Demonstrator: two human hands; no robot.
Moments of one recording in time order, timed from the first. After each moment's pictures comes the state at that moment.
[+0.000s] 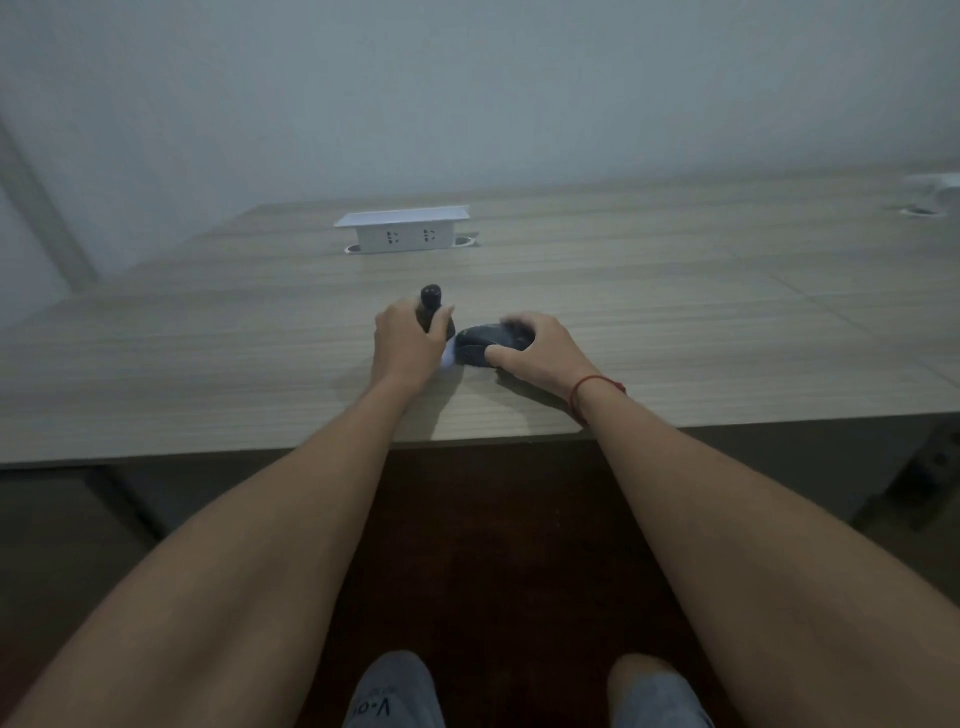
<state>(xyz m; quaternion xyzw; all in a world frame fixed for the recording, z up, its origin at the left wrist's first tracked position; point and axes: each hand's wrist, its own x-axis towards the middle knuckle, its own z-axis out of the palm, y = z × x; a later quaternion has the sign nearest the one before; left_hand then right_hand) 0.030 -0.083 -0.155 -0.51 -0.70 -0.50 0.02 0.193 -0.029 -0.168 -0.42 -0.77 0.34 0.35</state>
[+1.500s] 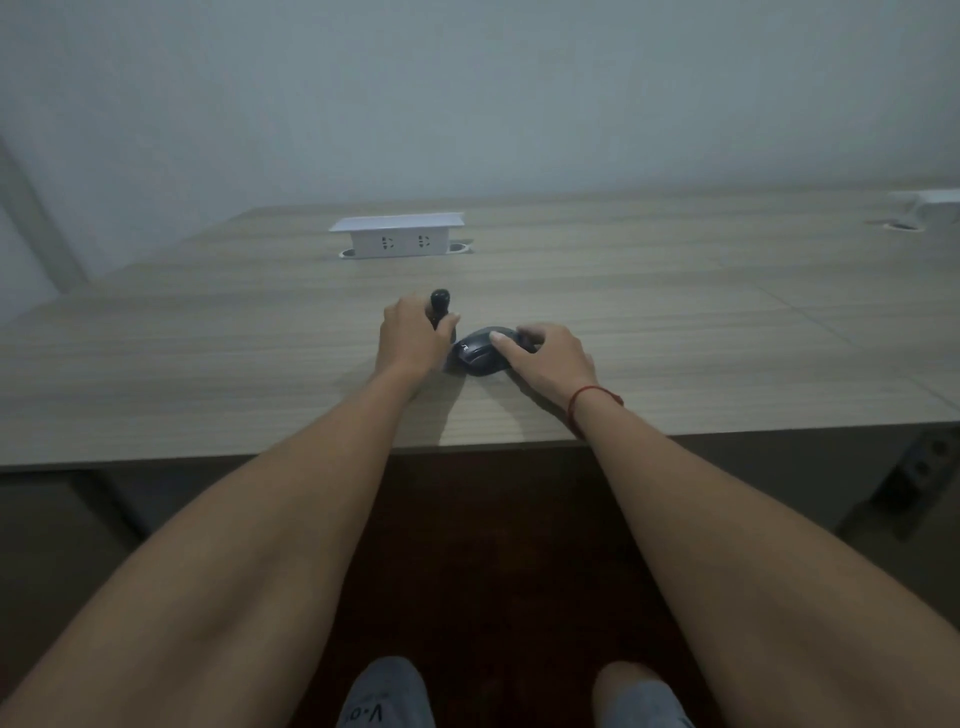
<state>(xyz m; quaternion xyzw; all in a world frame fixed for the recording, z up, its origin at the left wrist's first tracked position) 0.039 -0.072 -0.139 -0.50 -0.73 -0.47 -0.02 0.198 -0.039 -0.166 -0.51 -0.73 0.27 0.36</state>
